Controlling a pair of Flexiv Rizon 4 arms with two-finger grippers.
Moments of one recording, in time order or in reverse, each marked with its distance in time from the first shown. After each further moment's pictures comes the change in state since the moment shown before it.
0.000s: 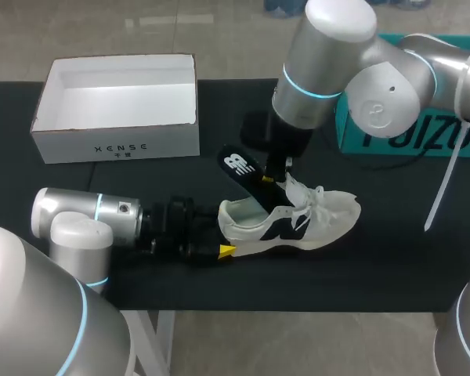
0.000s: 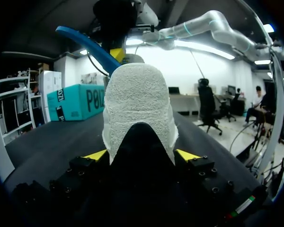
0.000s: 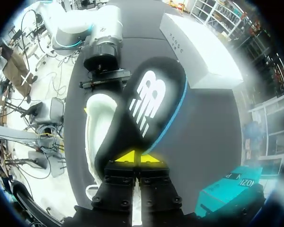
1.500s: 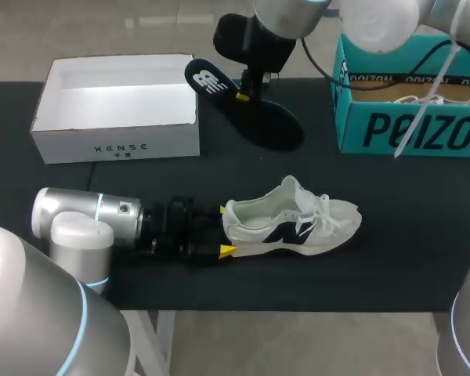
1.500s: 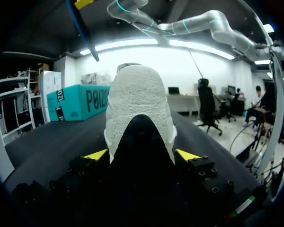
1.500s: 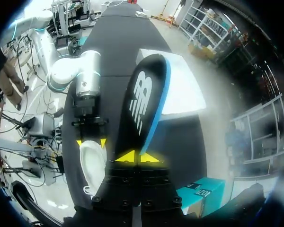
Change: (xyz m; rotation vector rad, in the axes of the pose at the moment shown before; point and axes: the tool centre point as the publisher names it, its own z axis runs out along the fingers) left arm 0.000 -0.001 0.001 0.001 0.001 0.001; right arm -0.070 0.086 -0.130 -0.095 -0.138 0.007
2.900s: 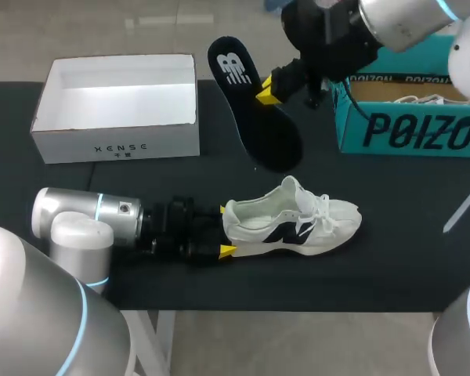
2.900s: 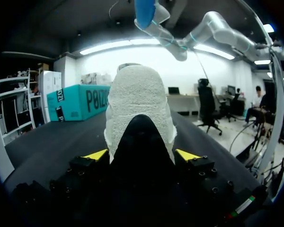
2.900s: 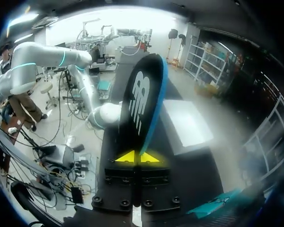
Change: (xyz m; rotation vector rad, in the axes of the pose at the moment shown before) left arm 0.000 0.000 0.000 0.000 0.000 0.000; right arm 0.106 -0.001 -0.127 -0.468 0.110 0.013
